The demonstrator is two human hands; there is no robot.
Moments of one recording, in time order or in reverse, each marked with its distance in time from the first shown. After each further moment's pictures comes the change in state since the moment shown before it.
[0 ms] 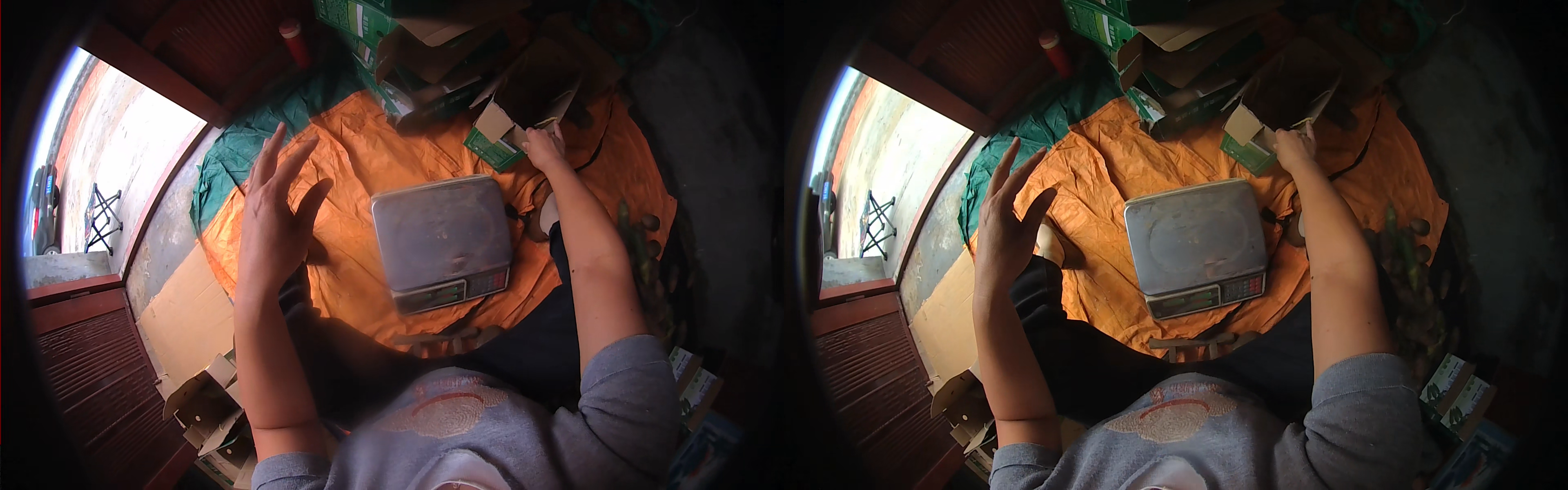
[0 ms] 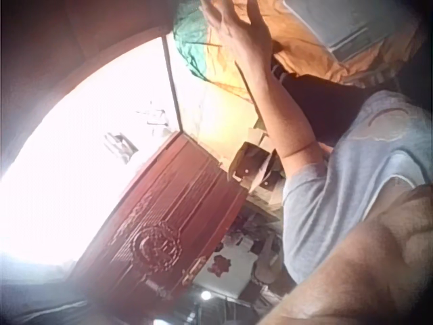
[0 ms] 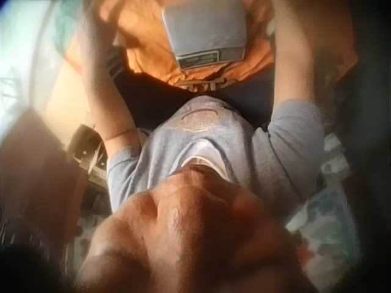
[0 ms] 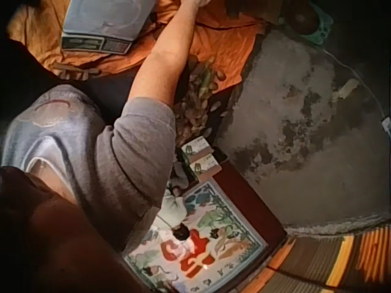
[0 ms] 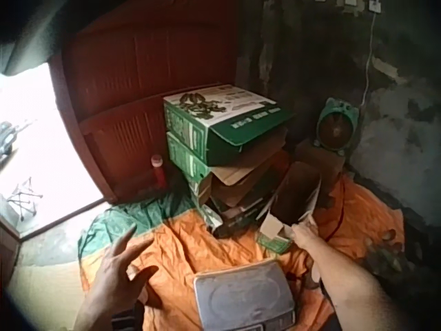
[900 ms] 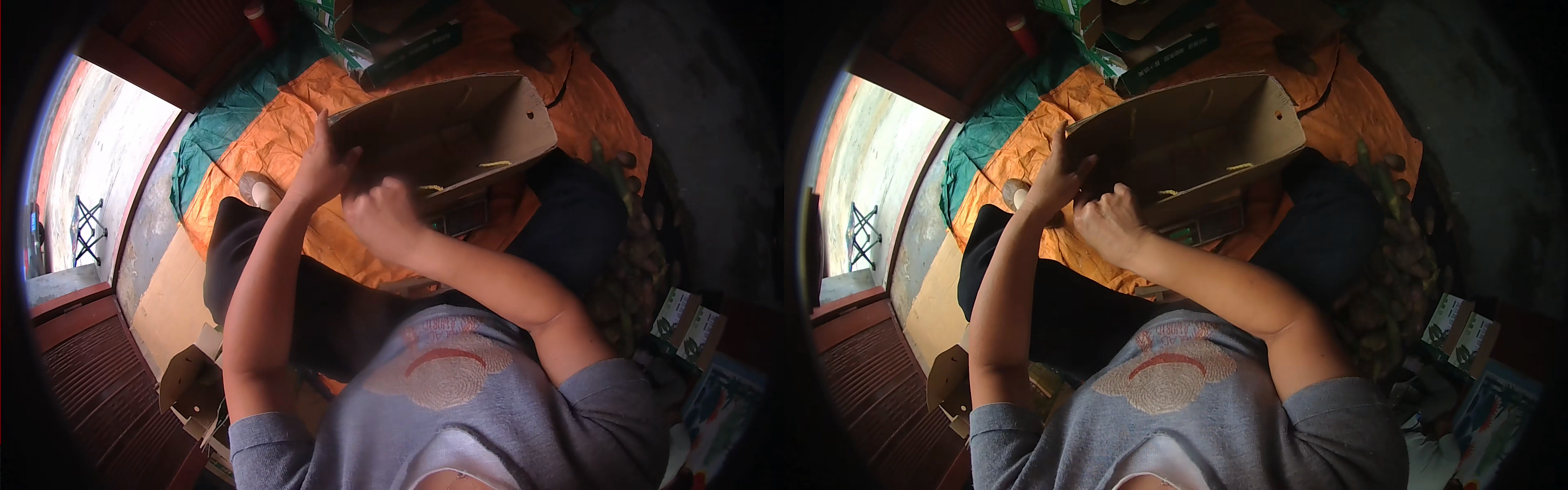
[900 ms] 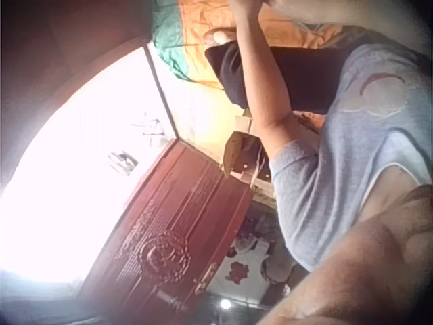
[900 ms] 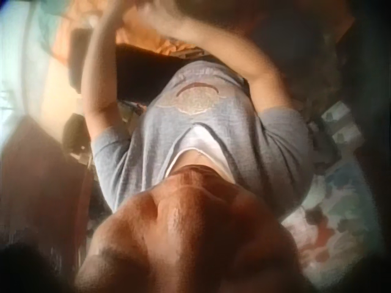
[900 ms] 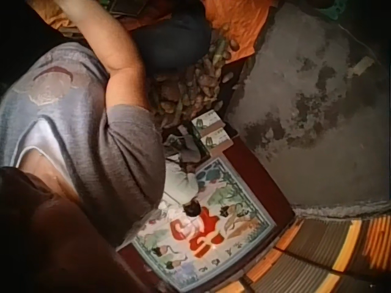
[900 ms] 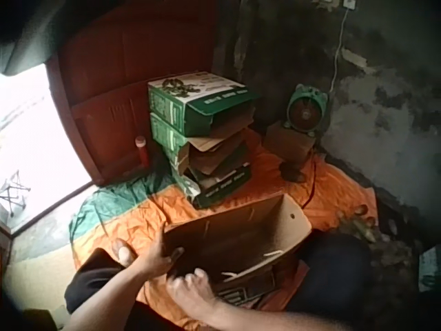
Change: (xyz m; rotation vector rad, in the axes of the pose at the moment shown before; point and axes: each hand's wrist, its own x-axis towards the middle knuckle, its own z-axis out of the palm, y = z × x) left_hand -0.075 -0.028 0.113 -0.376 -0.354 0.015; right_hand -0.293 -0.260 -0.112 0.340 0.458 -0.549
